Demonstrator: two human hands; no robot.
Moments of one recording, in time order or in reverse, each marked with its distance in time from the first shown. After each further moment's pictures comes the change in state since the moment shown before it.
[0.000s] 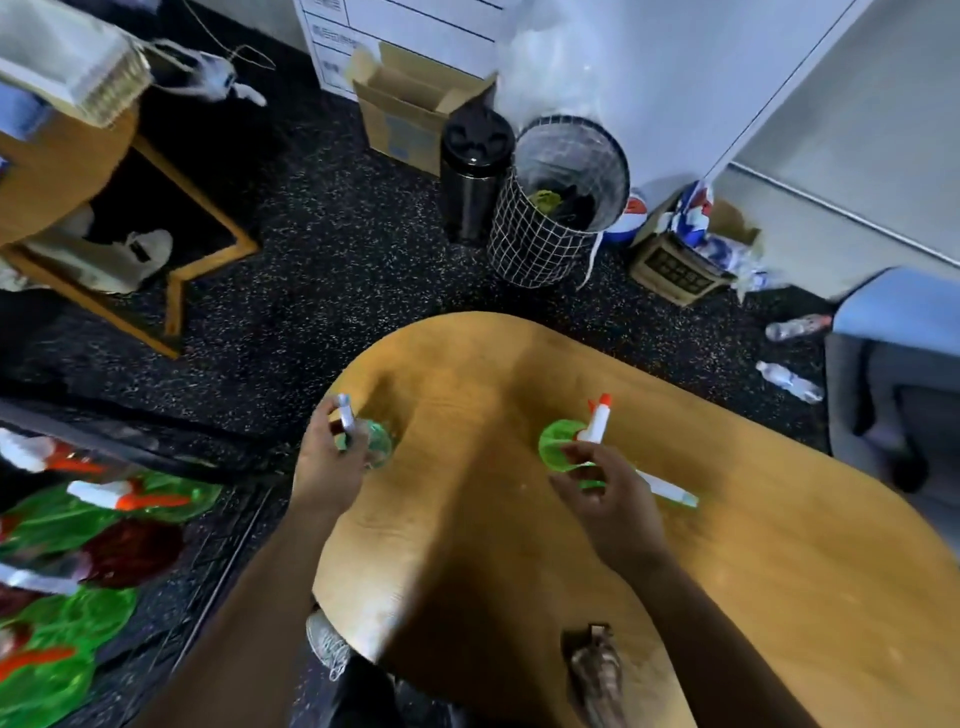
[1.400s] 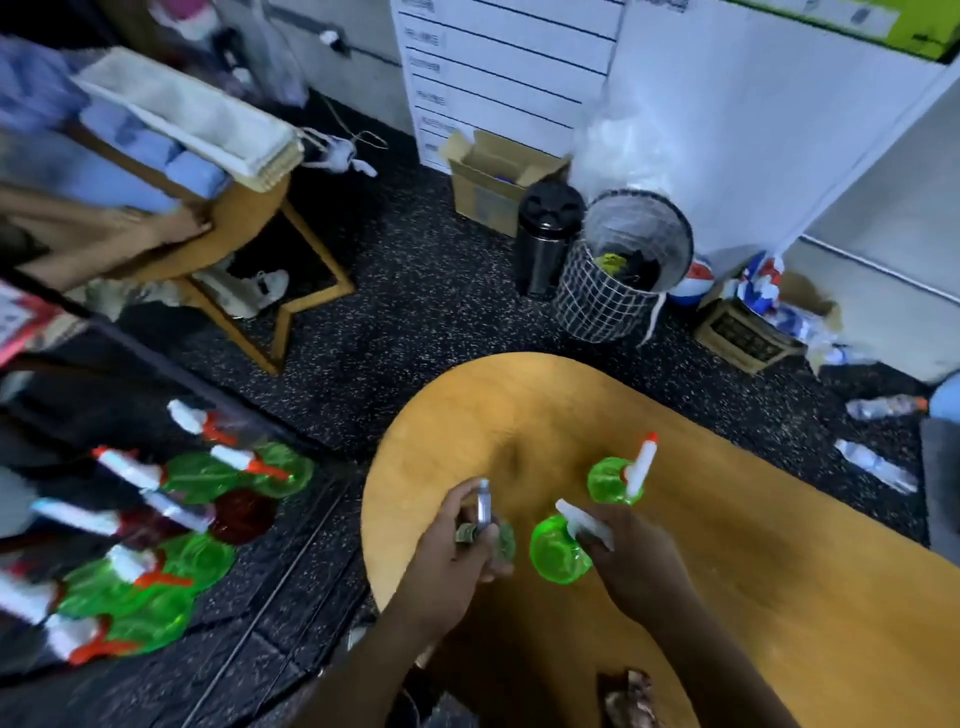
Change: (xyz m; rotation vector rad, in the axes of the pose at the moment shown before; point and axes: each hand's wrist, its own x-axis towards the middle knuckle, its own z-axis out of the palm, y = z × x) left_hand -0.161 0.029 0.011 -0.278 -0.316 0.046; right_hand -0.033 -0.028 0.001 -0.494 -0.265 -0.061
